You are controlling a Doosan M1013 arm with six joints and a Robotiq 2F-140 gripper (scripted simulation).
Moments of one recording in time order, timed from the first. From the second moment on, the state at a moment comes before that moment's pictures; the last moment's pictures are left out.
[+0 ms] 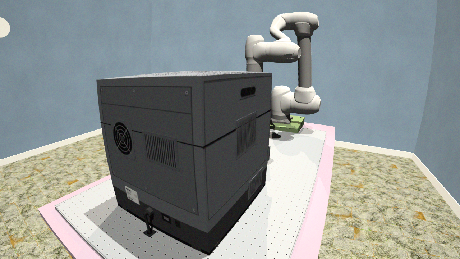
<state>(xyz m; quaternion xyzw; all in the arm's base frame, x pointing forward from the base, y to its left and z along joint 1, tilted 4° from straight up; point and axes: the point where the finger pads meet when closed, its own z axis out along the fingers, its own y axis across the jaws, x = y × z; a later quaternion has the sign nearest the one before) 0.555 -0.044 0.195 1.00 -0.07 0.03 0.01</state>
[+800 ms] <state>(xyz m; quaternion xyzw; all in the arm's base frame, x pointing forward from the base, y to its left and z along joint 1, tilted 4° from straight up) 0.576 -0.146 0.160 0.98 -0.18 0.03 0.01</state>
